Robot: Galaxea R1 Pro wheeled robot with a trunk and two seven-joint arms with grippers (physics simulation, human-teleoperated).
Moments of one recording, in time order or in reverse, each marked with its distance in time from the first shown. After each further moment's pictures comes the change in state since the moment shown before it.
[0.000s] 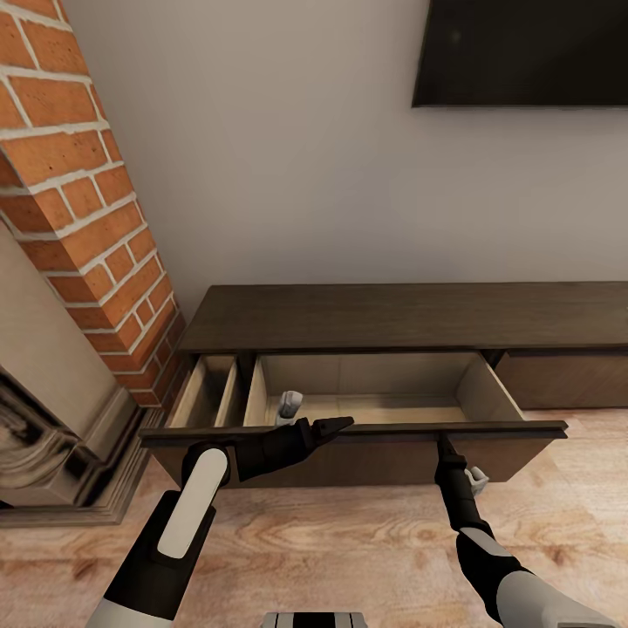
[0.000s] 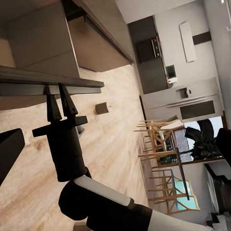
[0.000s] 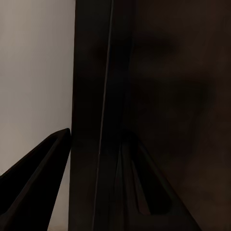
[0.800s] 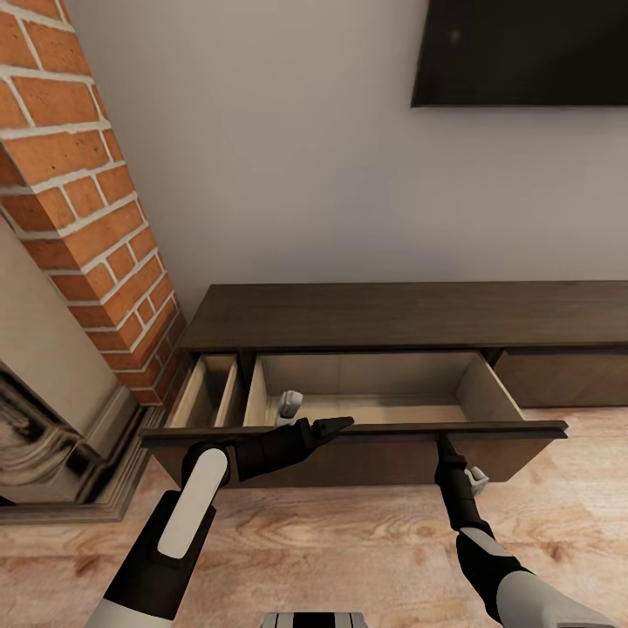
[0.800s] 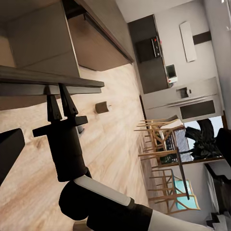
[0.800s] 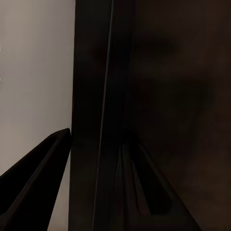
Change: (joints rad) left arm 0.000 0.000 0.000 0.000 0.000 0.000 0.001; right arm 0.000 0.000 0.000 0.000 0.000 0.000 0.000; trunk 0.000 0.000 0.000
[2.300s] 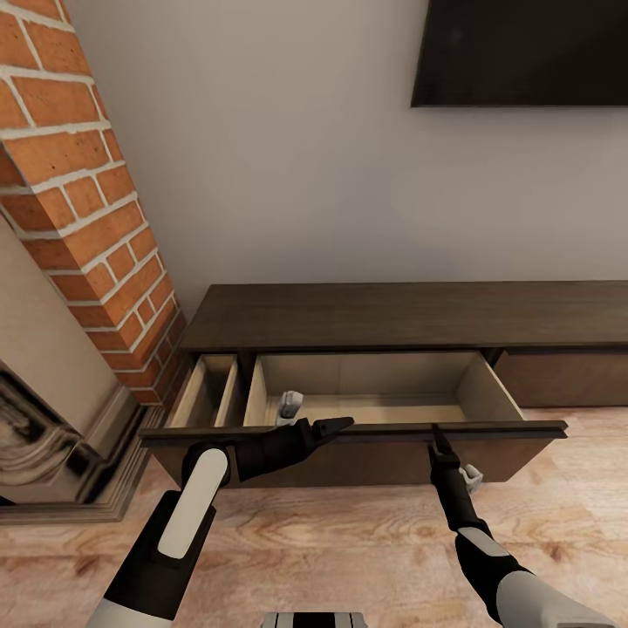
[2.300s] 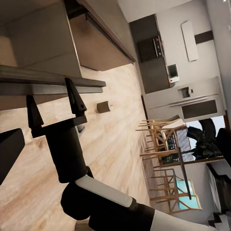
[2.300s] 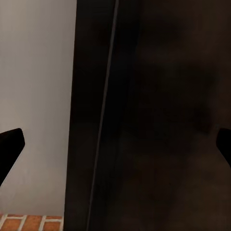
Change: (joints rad) left arm 0.000 0.000 0.000 0.000 -0.008 0.000 0.000; right arm 0.000 0.000 0.017 -0.001 0.063 -0.001 -0.001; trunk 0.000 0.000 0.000
